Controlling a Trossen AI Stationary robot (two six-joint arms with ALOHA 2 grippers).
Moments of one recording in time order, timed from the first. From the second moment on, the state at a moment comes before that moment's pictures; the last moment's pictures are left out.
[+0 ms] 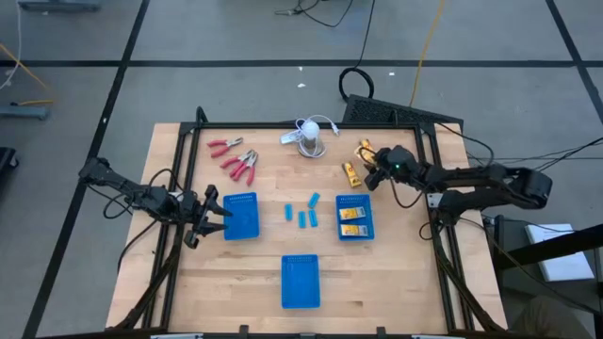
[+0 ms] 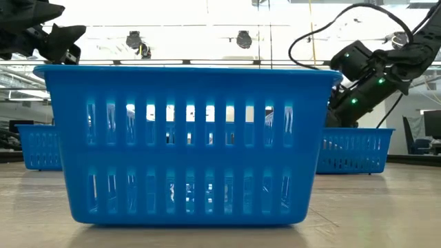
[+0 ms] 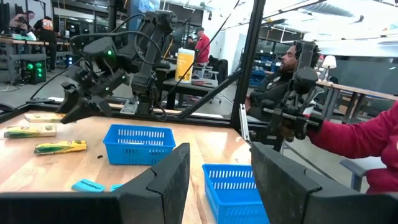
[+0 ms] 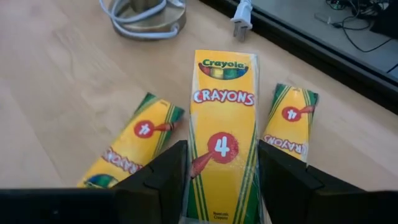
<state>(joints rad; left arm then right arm) -0.44 0.15 0.02 0.24 -0.21 -0.14 -0.55 1.18 0.25 0.35 0.18 0.11</state>
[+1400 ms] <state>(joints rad) -0.44 0.15 0.02 0.24 -0.21 -0.14 -0.32 1.05 0.25 0.34 -0.16 0.09</state>
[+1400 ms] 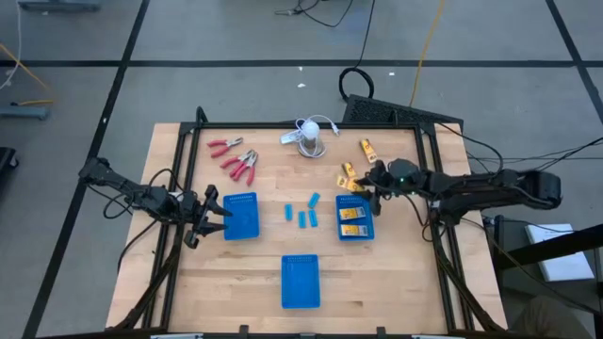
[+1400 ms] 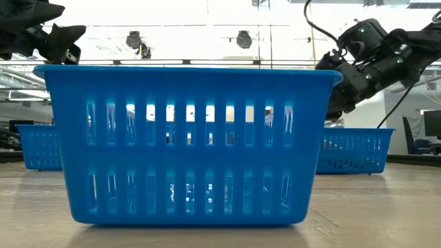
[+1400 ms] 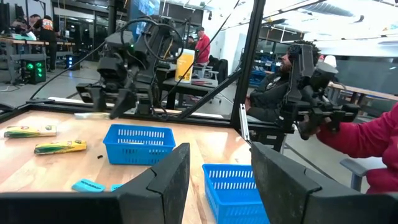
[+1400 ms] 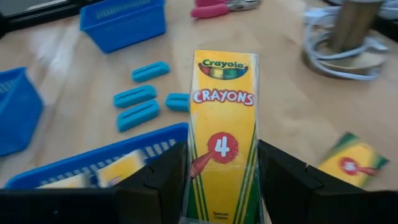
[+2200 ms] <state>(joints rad) -0.44 0.15 0.02 0.24 -0.21 -0.13 -0.13 1.05 0.25 0.26 -0.16 0.11</state>
